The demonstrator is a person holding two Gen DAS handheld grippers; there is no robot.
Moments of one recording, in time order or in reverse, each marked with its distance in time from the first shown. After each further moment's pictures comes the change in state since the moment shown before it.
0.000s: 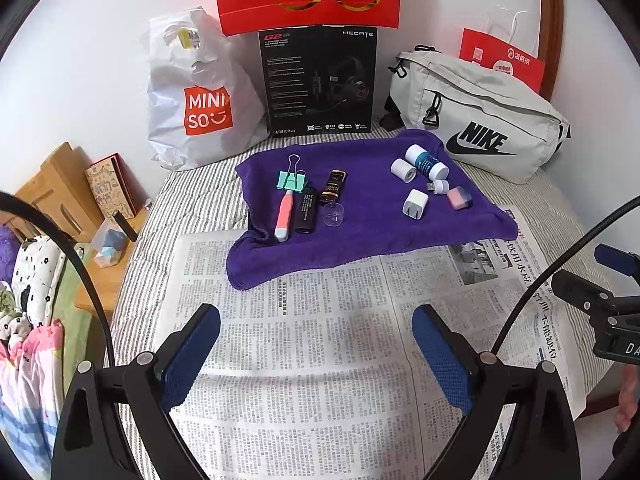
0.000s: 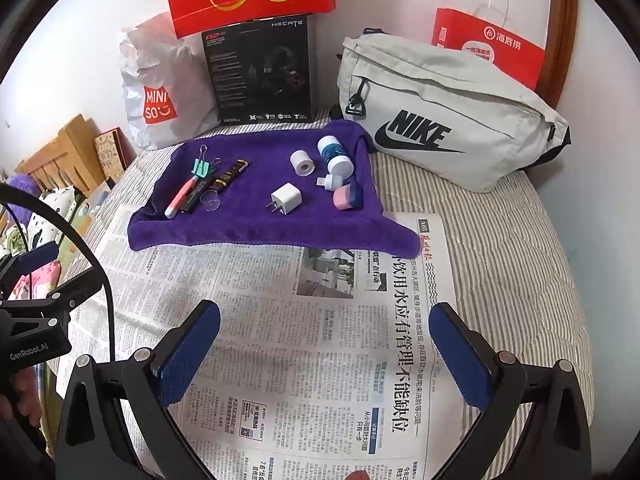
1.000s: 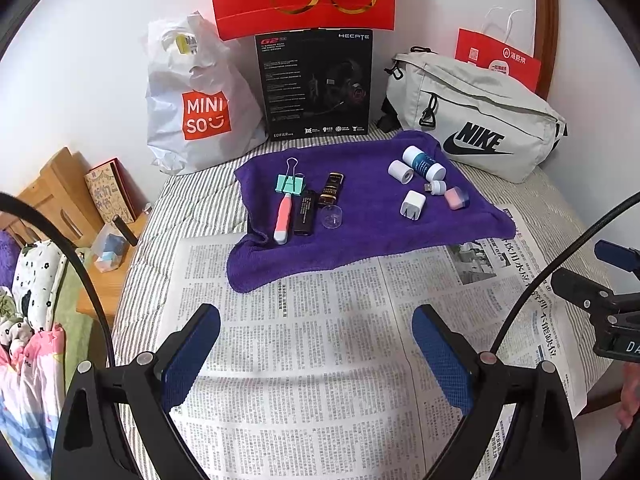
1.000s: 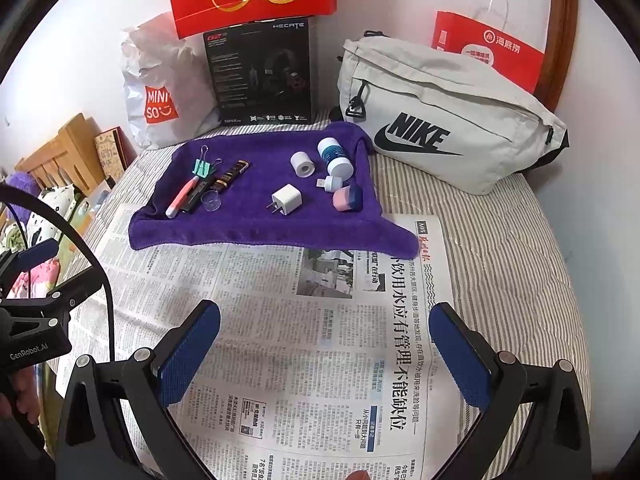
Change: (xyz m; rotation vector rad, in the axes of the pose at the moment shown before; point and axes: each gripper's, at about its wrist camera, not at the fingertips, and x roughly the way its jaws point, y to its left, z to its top) left arm -0.003 0.001 0.000 0.014 -0.011 -0.006; right arm -0.003 0.000 0.001 -0.007 -0.003 -0.003
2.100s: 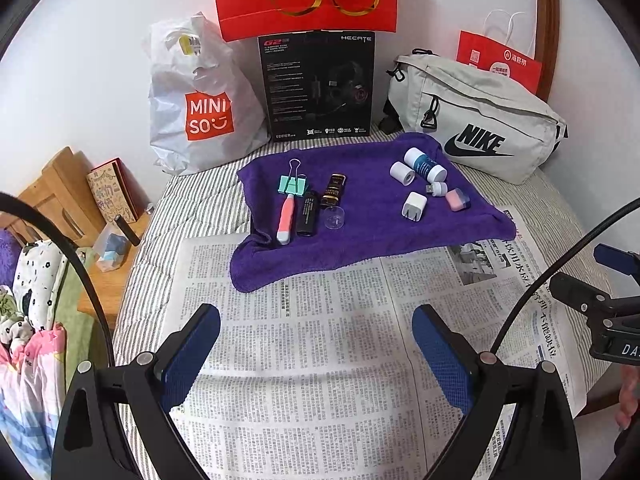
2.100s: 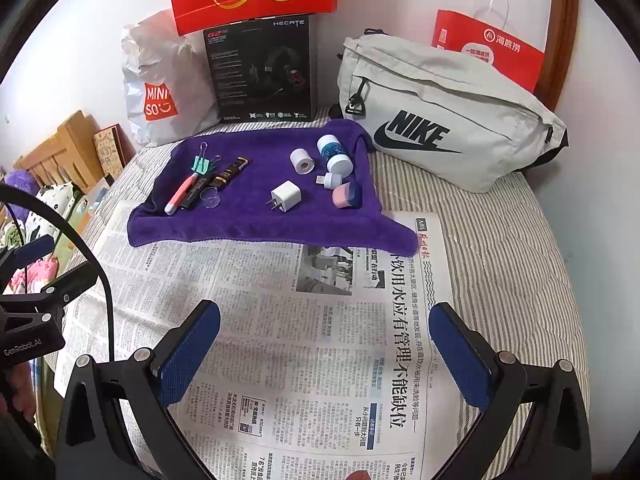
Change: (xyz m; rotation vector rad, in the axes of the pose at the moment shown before) left arm -0.003 0.006 0.001 0.004 -0.001 -0.003; right arm 0.001 0.001 -0.003 -0.002 0.006 -0.008
